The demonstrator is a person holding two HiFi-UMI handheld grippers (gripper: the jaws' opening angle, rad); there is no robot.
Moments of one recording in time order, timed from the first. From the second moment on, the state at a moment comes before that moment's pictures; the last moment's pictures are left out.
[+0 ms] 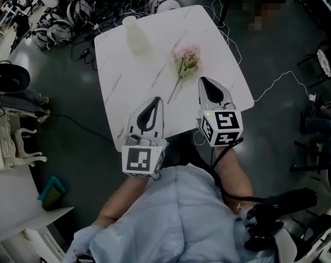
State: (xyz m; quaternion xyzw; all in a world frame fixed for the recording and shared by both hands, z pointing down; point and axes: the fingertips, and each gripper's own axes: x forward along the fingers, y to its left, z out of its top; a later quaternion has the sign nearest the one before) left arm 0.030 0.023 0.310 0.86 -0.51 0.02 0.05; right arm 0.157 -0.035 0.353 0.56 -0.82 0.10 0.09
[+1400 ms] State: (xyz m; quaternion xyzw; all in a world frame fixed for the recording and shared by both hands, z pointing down) left arm -0.008 -0.160 0.422 0.80 -0.56 0.07 0.21; right arm 0.177 -0.256 0.535 0.53 -0.76 0.33 0.19
